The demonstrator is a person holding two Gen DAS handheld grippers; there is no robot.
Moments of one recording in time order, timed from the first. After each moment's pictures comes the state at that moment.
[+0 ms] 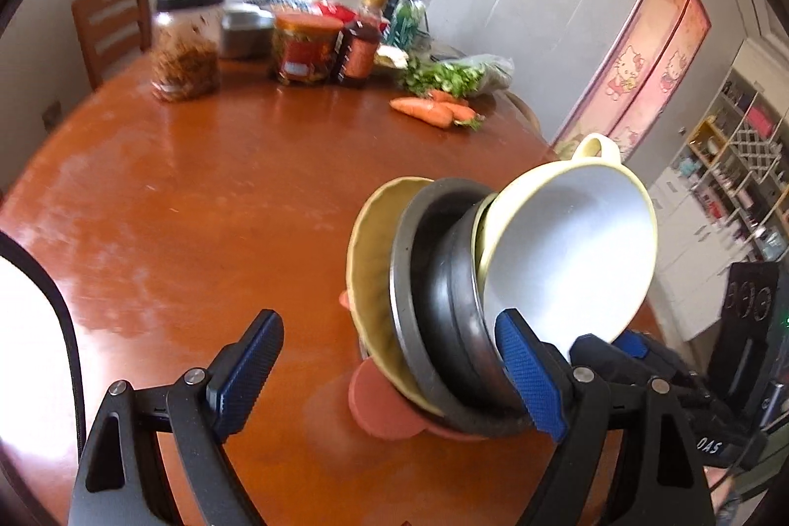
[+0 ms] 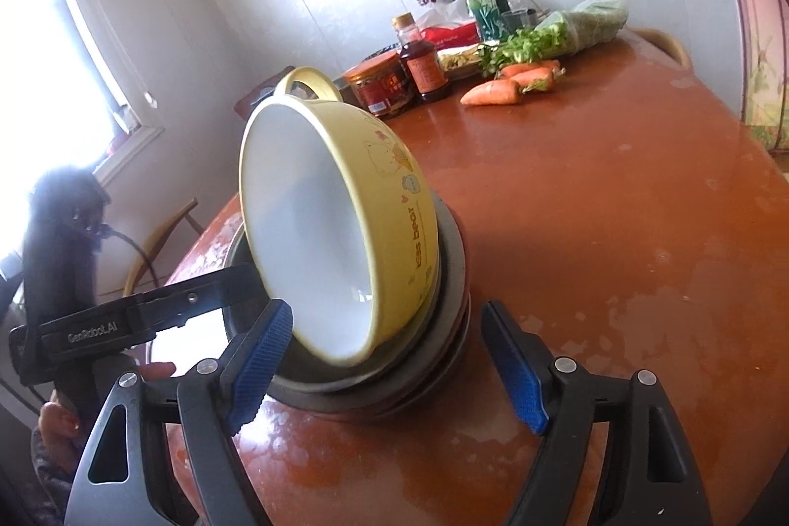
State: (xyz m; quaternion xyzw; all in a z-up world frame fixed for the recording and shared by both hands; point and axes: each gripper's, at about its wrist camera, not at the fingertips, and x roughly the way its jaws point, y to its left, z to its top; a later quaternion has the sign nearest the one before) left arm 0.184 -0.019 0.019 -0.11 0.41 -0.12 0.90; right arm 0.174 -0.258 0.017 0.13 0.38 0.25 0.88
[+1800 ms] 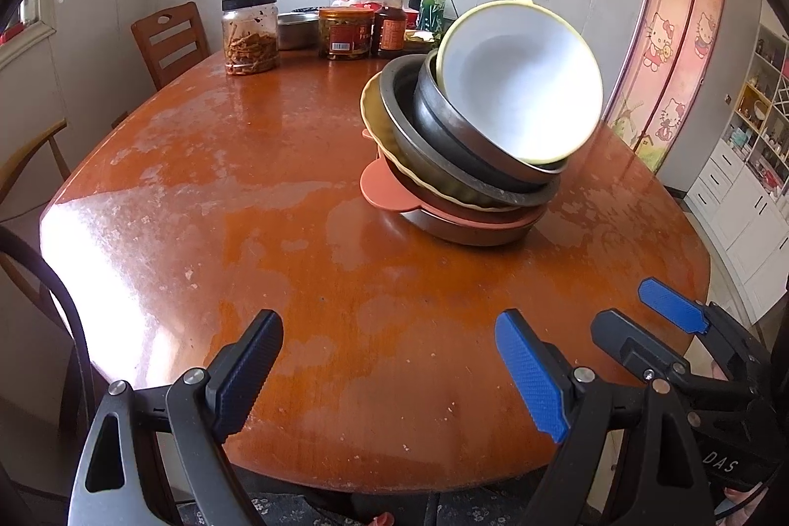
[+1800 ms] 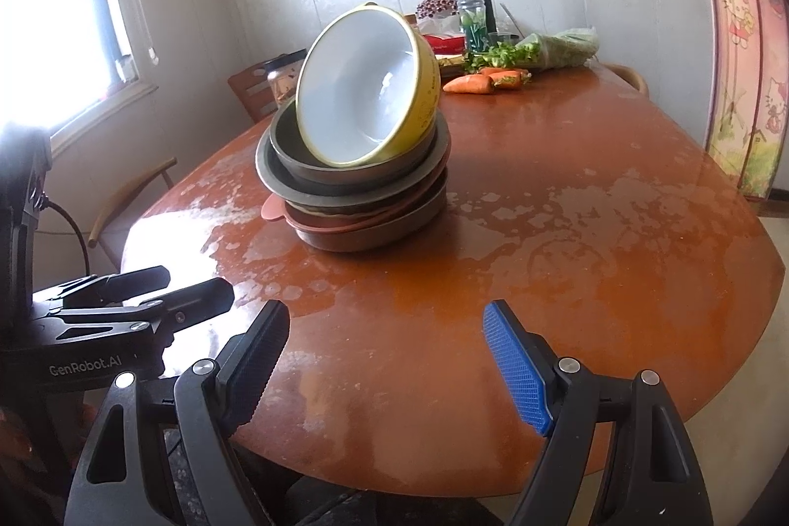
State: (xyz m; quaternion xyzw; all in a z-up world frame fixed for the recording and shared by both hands) left arm 0.052 -0.057 -0.010 -0.05 0.41 -0.03 0.91; right arm 0.055 -0.261 -0.007 0.05 0.35 0.21 0.91
